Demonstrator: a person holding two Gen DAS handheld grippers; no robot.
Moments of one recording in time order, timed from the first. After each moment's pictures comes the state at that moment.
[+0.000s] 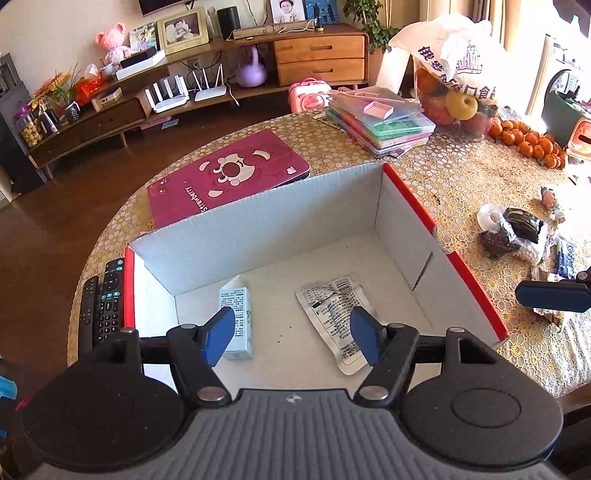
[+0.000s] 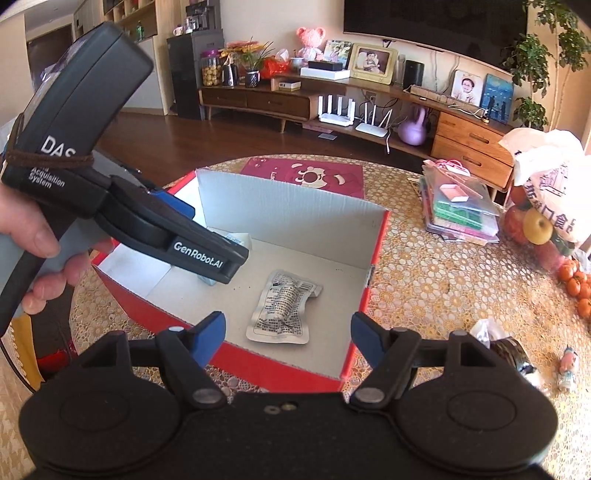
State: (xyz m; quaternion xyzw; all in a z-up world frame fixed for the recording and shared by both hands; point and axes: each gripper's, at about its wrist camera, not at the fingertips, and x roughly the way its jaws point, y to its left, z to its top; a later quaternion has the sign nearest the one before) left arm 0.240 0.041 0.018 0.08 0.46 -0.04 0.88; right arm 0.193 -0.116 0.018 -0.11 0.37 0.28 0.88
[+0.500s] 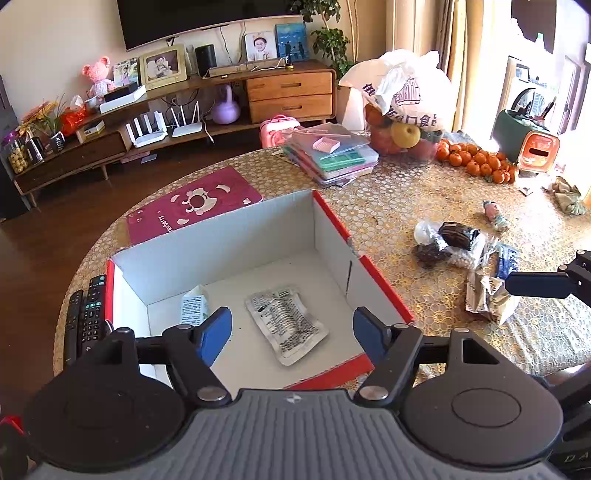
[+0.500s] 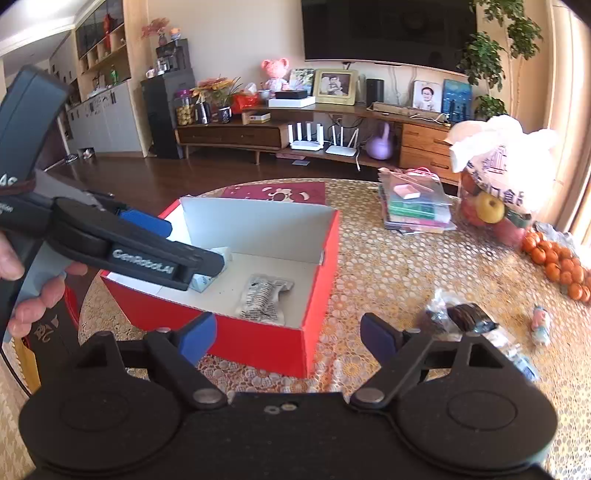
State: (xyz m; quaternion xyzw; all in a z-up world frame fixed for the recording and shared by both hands) left arm 0.178 0.006 0.047 0.07 0.40 -0.09 0.91; right arm 0.150 -0.184 0.032 -0.04 0.34 0.25 0.91
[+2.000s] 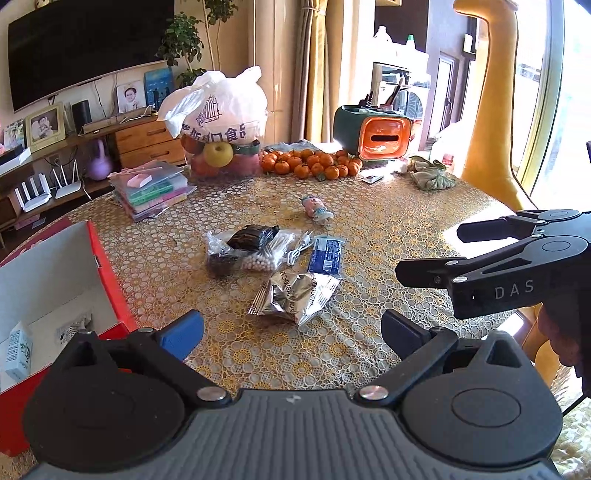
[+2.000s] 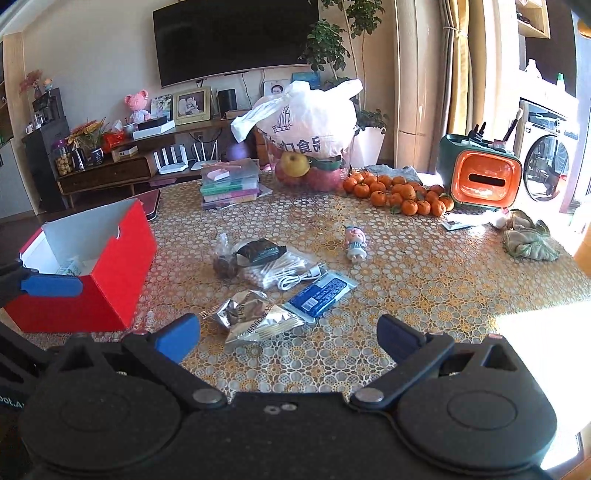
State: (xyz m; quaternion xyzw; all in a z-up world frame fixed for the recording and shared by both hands) left arm 0.104 -0.164 0.001 0.09 0.33 -0.27 0.90; right arm 0.104 -0.371 -0.008 0.03 0.33 0.06 0.94
